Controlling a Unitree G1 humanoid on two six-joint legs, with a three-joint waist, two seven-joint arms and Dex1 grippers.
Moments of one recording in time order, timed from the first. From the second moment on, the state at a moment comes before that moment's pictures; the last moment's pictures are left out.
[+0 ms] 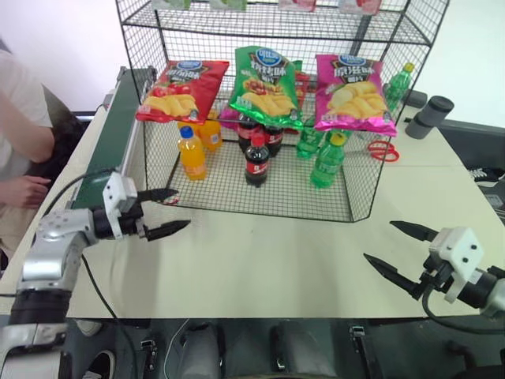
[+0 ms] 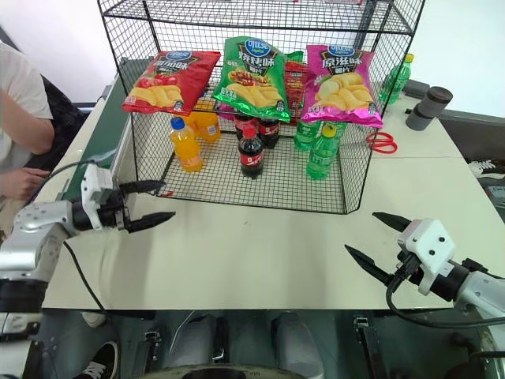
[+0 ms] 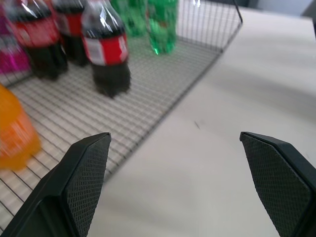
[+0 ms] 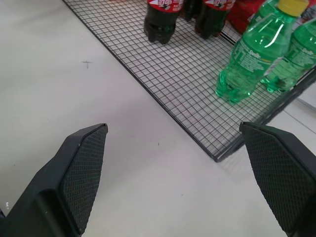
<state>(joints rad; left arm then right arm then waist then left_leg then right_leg) -0.33 0.73 0.16 0.18 -0.48 0.17 -1.24 0.41 -0.71 -0.49 -0.53 0.39 0.25 0.89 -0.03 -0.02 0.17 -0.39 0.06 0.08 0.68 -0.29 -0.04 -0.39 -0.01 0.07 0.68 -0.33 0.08</state>
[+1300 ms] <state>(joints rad) -0.32 0.70 0.16 0.27 -0.49 0.10 -1.49 0.50 -0.72 -0.50 -0.59 0.61 0.26 1.02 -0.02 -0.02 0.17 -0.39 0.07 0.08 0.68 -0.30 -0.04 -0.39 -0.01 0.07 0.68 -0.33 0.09</state>
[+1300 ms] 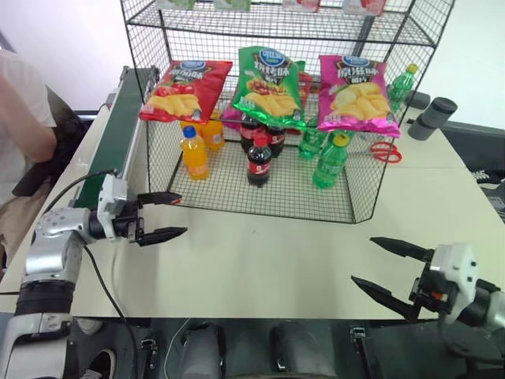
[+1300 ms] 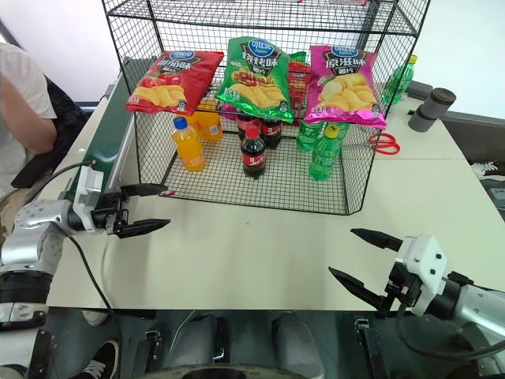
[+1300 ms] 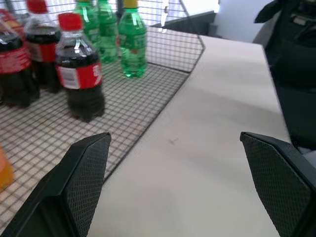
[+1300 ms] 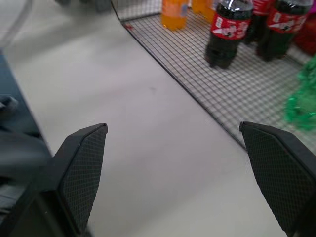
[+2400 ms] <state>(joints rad) -0.32 0.67 0.16 0.28 -0.48 0.03 -1.43 0.43 -0.70 -0.43 -0.54 0.51 0.18 0.97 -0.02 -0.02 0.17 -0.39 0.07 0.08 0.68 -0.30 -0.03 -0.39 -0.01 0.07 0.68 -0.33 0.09</state>
